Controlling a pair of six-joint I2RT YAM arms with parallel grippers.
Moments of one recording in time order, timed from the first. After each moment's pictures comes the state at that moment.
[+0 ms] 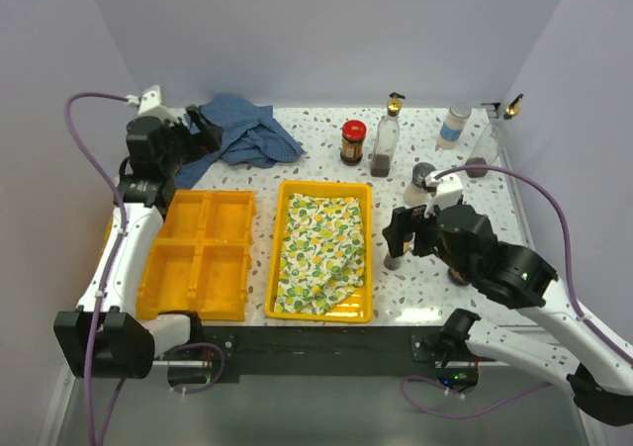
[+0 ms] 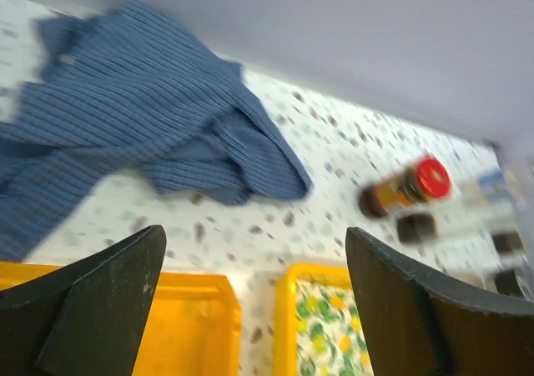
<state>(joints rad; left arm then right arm) 0.03 1.18 1.10 -0.19 0.10 -0.45 0.88 0.72 1.03 -0.83 0.41 0.41</state>
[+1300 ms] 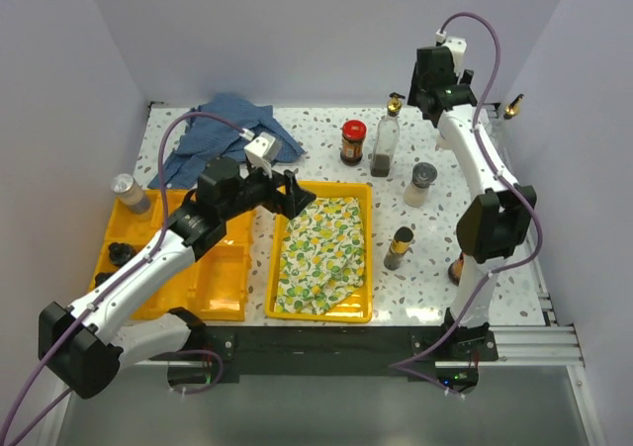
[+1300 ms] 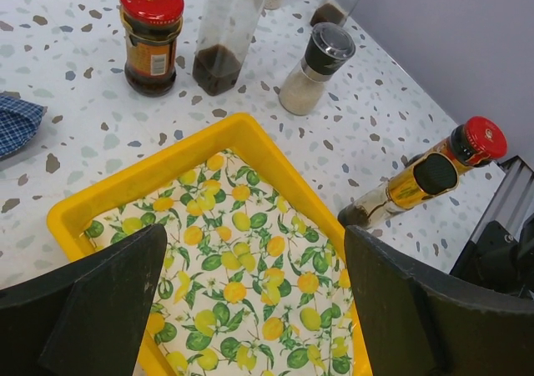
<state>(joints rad) -0.57 1.09 0.90 -0.07 0.27 -0.28 0.20 1.95 2.01 -0.66 0.61 0.25</state>
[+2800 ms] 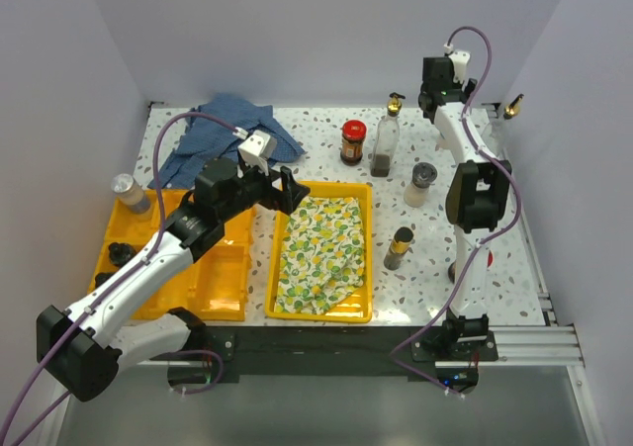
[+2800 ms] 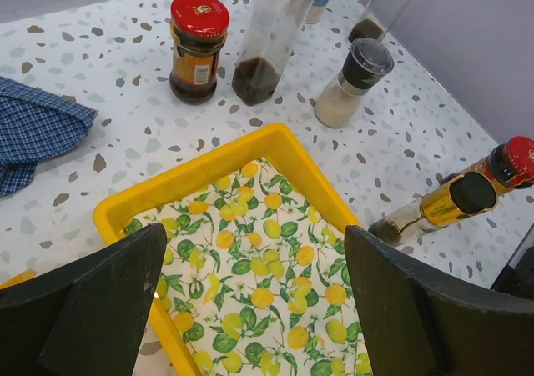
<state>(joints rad) -0.57 1.07 0.90 -0.08 0.16 -0.25 0.08 2.32 2.19 -0.49 0.69 0.23</state>
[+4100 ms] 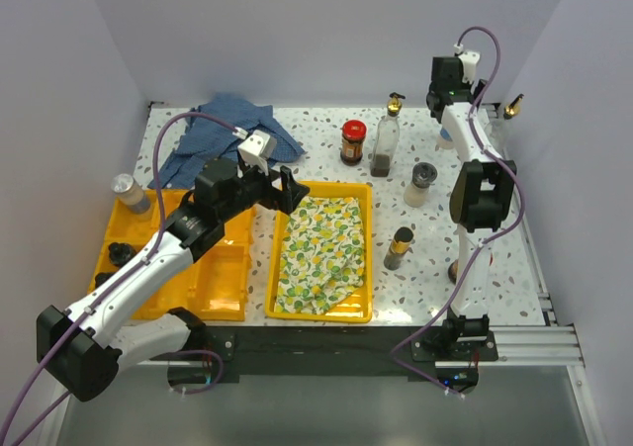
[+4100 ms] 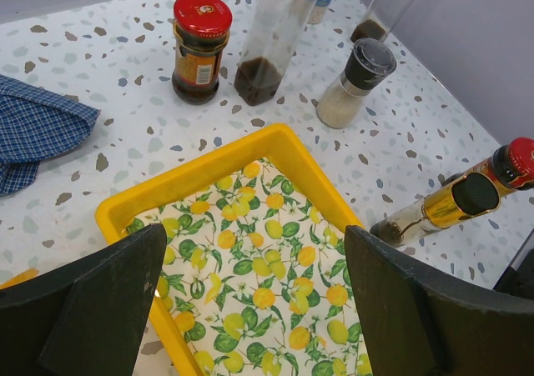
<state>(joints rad) -0.57 1.07 0.90 -0.08 0.15 -0.25 0.04 2.32 2.19 -0.48 0.71 0.21</state>
